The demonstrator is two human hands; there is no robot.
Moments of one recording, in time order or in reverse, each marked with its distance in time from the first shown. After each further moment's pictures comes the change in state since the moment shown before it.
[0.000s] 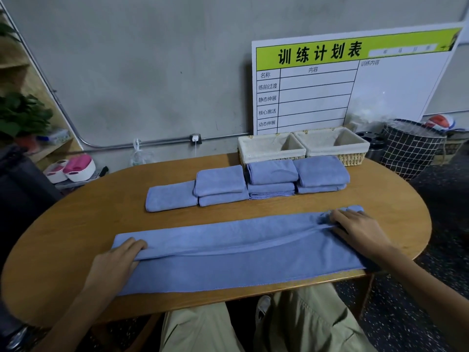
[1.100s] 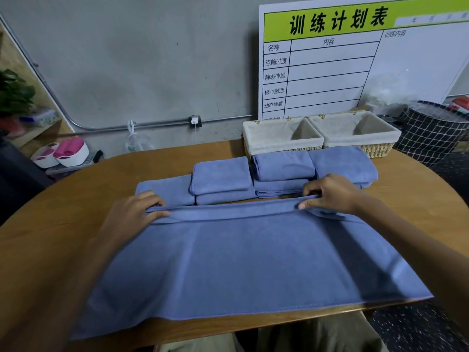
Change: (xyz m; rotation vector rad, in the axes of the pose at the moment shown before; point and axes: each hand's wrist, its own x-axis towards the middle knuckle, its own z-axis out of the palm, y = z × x) left_hand 0.137 -0.004 -0.009 -0.342 0.128 0.047; right_hand 0.147 -0.015 0.023 0.343 -0.383 0.007
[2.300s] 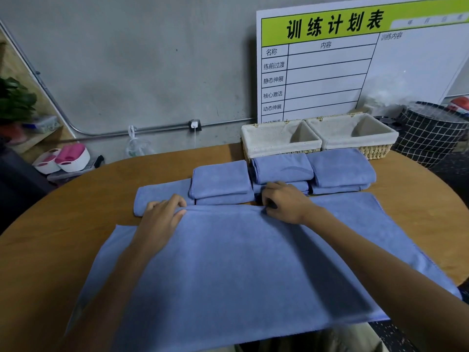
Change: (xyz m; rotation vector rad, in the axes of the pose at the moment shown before) left_hand 0.010 0.044 0.039 -0.042 -0.022 -0.135; right_hand 0.041 -0.073 0.048 -0.037 -0.060 -0.095
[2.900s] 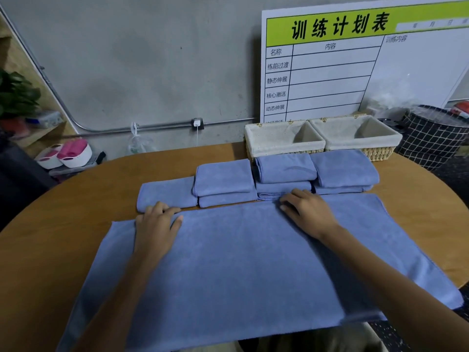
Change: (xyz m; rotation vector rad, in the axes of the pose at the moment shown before) left_hand -0.022 -0.018 0.029 0.243 0.155 -0.177; right_hand -0.042 0.026 0.029 -0.112 0.316 0.126
